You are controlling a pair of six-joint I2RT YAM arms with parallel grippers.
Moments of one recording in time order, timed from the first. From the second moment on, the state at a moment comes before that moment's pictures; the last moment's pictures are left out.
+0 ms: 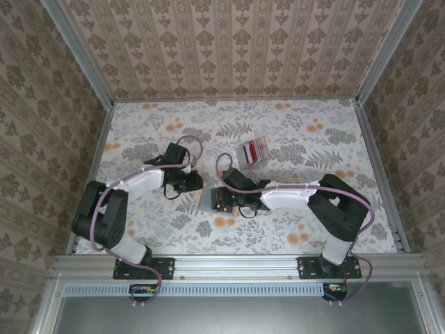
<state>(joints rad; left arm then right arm) -0.44 1.52 0.84 -0.46 0.38 -0.44 0.89 1.75 0.93 -0.09 0.02 0.74</state>
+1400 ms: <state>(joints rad) -0.58 1.46 0.58 -0.23 0.49 -0.59 0.86 1.75 0.92 -0.09 -0.16 0.75</state>
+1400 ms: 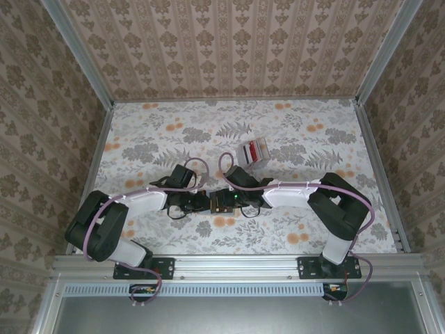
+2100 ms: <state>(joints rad) -0.42 1.33 0.57 -0.50 0.36 -0.52 0.86 1.76 0.95 -0.18 -0.15 0.73</state>
